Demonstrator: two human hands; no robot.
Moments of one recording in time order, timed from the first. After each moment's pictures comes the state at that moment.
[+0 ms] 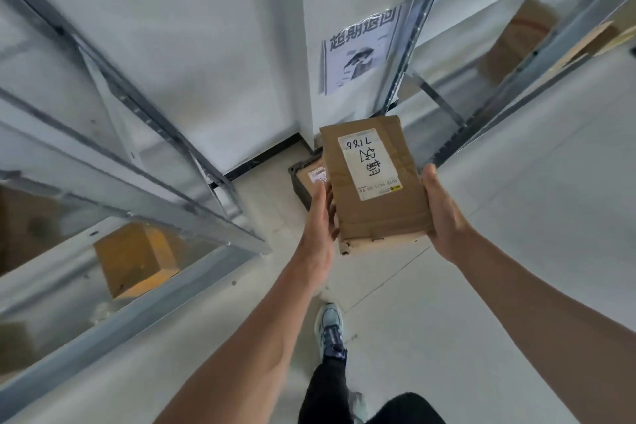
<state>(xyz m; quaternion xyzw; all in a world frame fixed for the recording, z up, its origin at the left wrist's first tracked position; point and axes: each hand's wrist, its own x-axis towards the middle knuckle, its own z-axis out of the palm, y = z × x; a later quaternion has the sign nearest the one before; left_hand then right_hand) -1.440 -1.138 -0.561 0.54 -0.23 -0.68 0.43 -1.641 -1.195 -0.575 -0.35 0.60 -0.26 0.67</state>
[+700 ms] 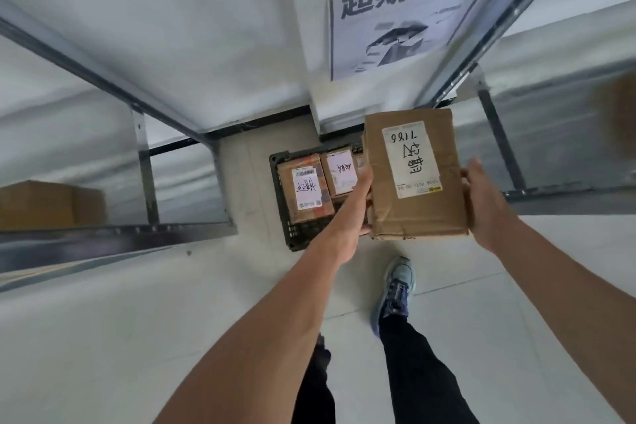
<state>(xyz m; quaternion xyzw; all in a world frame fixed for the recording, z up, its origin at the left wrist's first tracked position) -1.565 -1.404 -0.730 0.61 -0.12 -0.70 0.36 -1.750 -1.516 -0.749 -0.33 0.65 -0.12 0.67</state>
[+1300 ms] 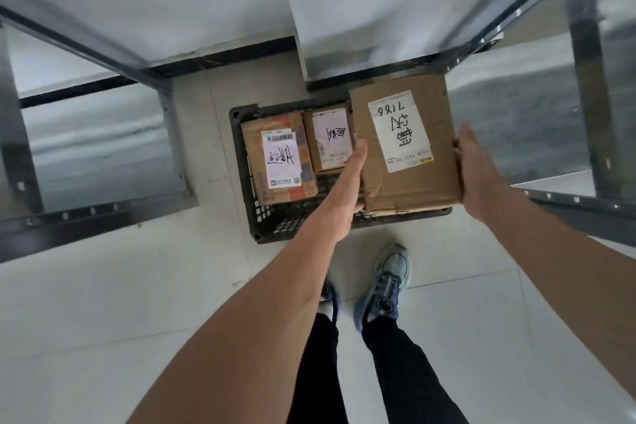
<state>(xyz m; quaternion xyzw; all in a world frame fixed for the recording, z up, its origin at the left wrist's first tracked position) -1.565 -1.461 -0.940 0.63 0.01 -0.68 0.37 -1.722 -1.585 -0.943 -0.32 0.67 -0.05 0.67</state>
